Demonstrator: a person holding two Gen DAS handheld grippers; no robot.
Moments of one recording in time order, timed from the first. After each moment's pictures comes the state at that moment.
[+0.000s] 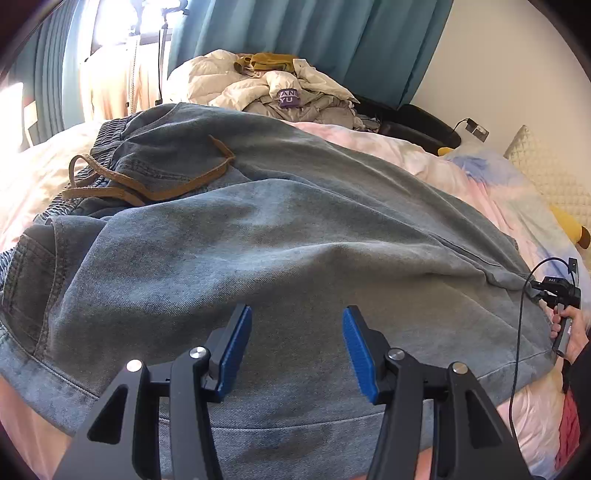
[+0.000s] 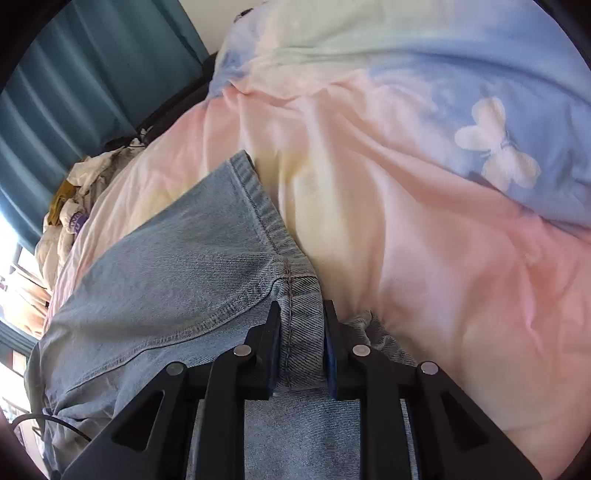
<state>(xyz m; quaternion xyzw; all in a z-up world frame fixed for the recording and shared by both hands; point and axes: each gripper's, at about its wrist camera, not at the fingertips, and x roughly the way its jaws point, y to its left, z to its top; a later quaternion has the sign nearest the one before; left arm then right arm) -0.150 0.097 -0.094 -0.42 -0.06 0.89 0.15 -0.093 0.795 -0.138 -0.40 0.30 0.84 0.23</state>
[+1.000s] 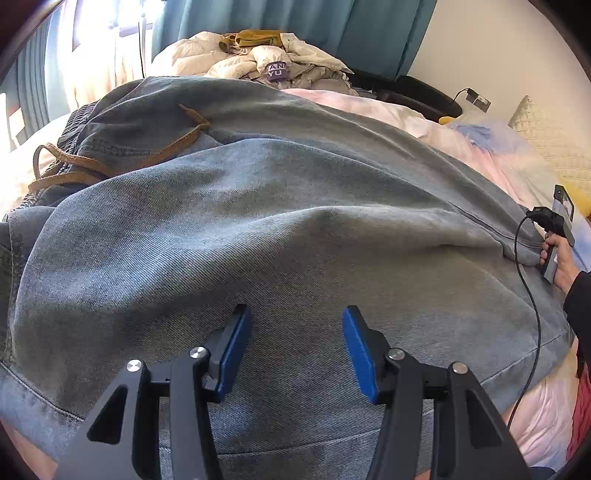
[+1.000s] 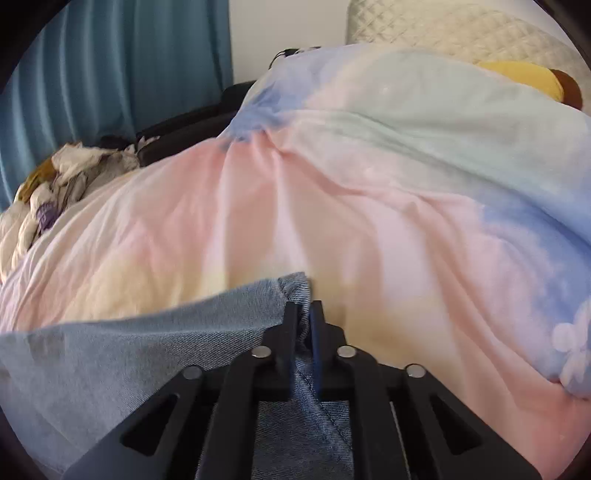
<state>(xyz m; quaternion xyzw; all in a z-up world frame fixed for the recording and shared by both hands) -0.158 0.130 -0.123 -0.45 -0.02 0.88 0.15 -0.224 0.805 -0.122 -0.33 0.15 0.87 0.33</state>
